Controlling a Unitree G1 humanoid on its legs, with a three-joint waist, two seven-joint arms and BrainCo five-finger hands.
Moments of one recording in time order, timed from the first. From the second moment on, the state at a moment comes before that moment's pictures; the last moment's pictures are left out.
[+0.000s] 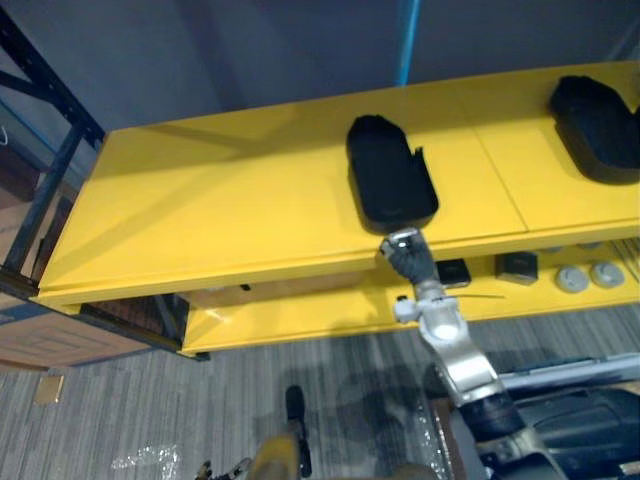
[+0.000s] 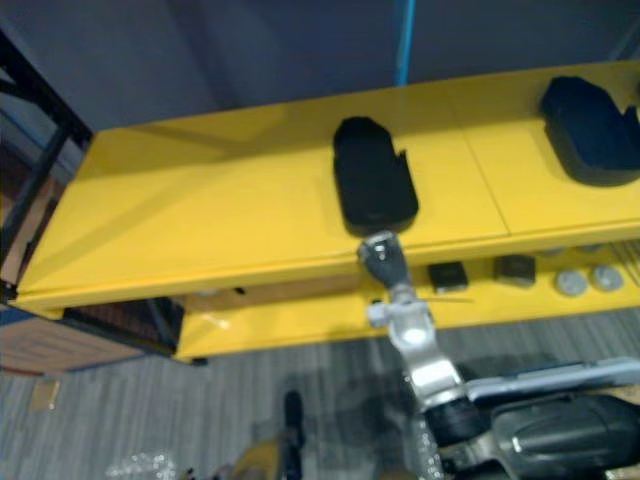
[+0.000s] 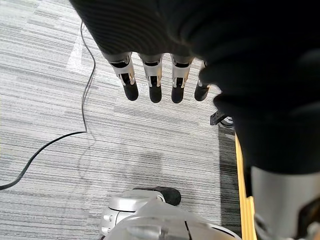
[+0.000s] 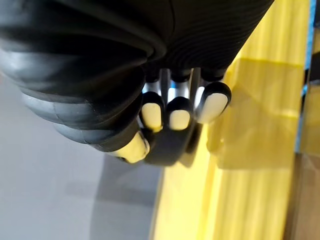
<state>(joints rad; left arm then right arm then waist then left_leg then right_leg) 0.23 0.10 -0.02 0.99 -0.27 -0.13 0.26 -0.32 -0.23 0.22 0.10 -0.05 0.01 -0.24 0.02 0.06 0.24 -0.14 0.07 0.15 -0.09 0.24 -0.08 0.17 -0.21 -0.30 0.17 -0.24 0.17</state>
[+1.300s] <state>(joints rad) 0.23 0.07 -0.02 0.98 -0.27 -0.09 0.23 -0.62 -0.26 0.09 0.51 -0.04 -0.03 -0.24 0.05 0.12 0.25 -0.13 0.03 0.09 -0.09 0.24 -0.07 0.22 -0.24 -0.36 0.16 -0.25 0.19</state>
